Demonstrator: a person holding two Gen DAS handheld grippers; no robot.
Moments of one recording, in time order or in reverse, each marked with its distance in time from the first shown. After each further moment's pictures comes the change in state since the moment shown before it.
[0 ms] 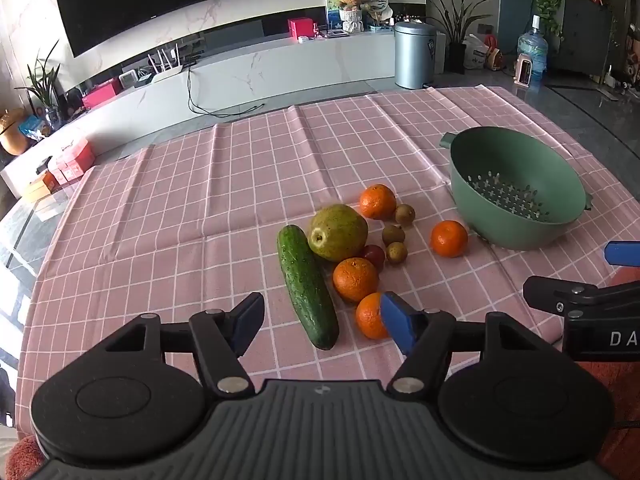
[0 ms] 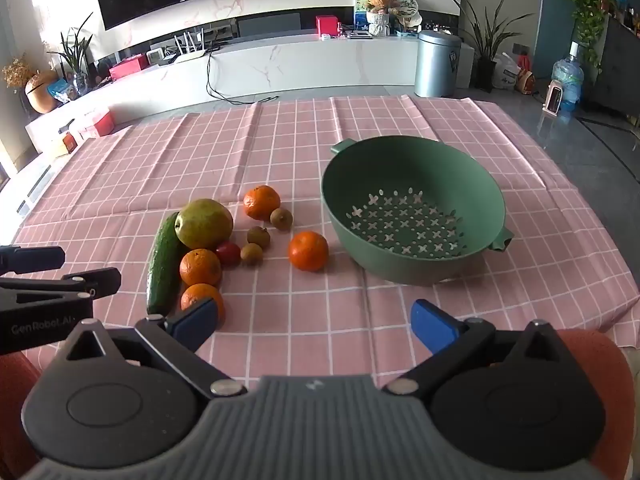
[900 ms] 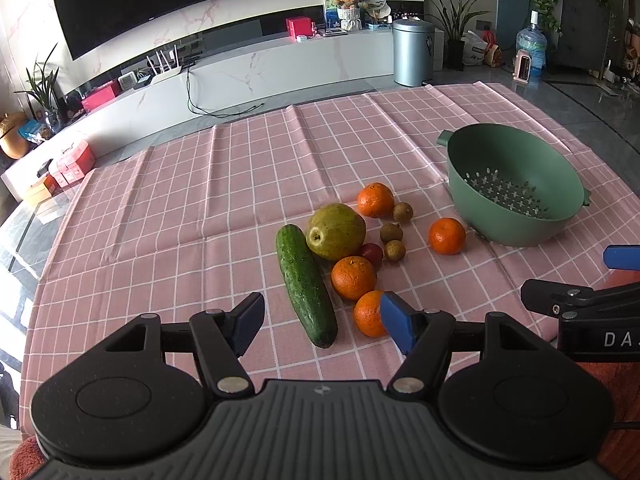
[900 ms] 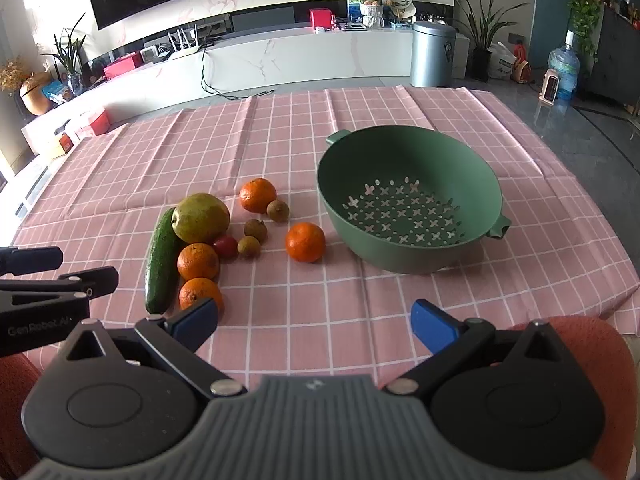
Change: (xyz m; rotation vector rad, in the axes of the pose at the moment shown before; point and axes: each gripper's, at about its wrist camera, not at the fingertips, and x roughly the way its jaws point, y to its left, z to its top) left arm 0.000 -0.002 0.003 -0.002 0.028 0.001; right arm 0.003 -0.002 0.000 0.020 0.027 -0.001
